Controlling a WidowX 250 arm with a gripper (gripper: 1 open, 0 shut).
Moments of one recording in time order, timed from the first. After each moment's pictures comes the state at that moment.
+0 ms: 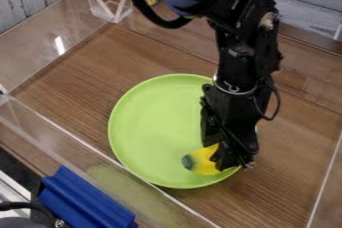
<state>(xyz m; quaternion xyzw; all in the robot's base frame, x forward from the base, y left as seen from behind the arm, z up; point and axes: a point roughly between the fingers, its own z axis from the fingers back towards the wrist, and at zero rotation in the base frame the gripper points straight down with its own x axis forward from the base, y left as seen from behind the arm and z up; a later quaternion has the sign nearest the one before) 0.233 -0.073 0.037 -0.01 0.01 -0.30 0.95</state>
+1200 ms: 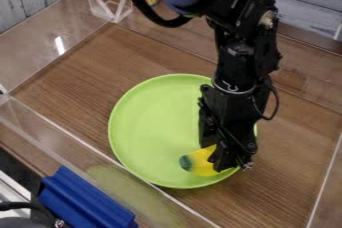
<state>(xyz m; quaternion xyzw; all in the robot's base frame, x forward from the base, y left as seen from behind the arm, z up) 0.227 -0.067 0.038 -0.02 0.04 -0.29 0.96</state>
